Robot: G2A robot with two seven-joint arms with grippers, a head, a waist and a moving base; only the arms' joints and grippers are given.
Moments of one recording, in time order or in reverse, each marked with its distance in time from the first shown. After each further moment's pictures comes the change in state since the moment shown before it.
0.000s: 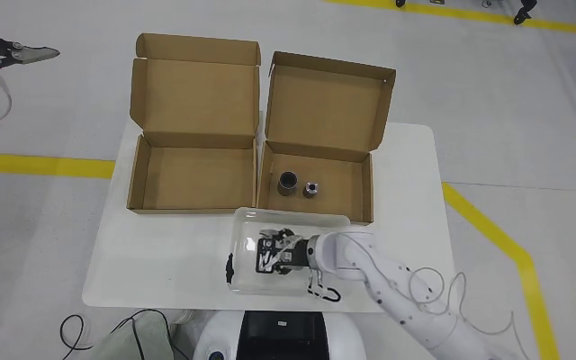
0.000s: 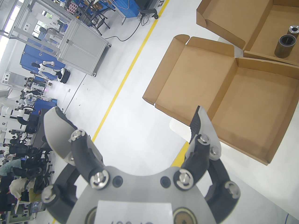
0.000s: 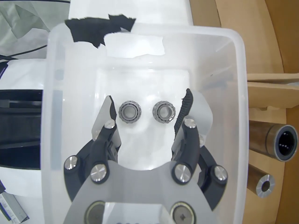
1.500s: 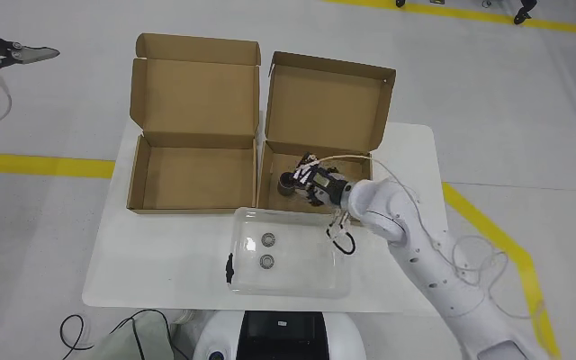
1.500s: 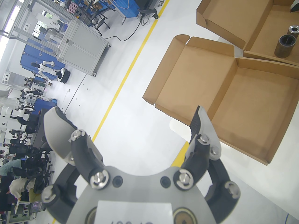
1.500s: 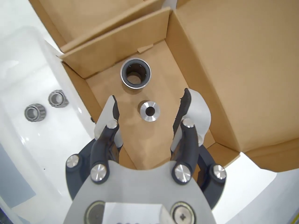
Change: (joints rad) left arm 0.000 0.000 0.000 0.000 0.000 0.000 0.000; right arm 0.079 0.021 0.245 -0.087 0.194 0.246 0.267
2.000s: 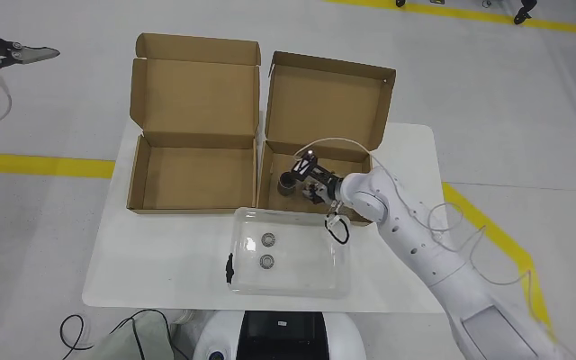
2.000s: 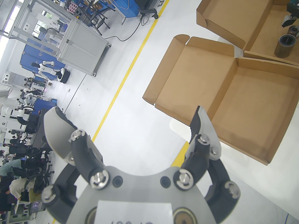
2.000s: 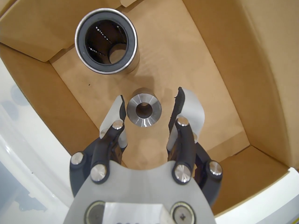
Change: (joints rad) left arm 0.000 0.000 0.000 0.000 0.000 0.000 0.000; right arm 0.198 -0.065 -0.145 0.410 0.106 0.069 0.052
